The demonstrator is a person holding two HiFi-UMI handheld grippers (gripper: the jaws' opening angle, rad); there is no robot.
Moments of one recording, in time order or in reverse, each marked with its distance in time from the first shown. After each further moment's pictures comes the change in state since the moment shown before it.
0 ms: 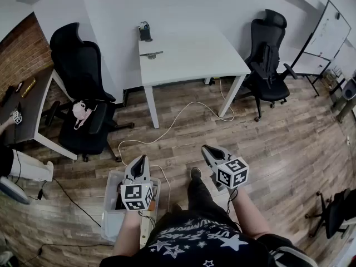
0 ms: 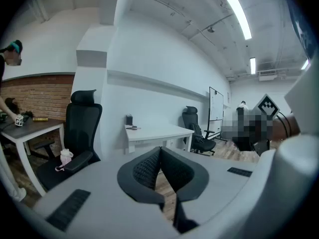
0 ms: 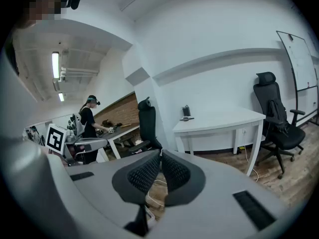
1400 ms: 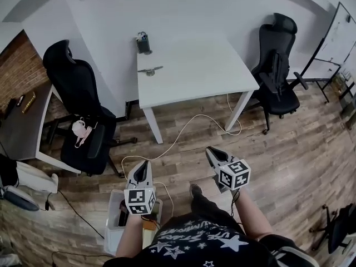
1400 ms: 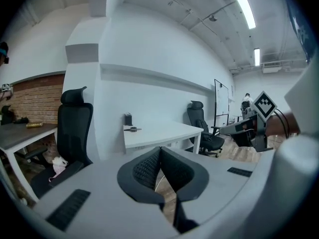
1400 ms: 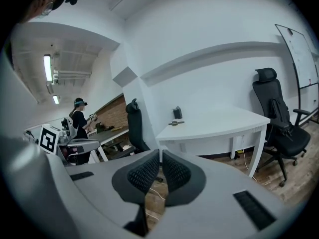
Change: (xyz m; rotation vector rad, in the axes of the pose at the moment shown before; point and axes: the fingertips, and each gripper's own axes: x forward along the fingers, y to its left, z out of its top) left arm 0.166 0.012 0.035 0.041 0.046 0.033; right arm 0.101 -0.149 0.064 0.029 -0.005 -0.028
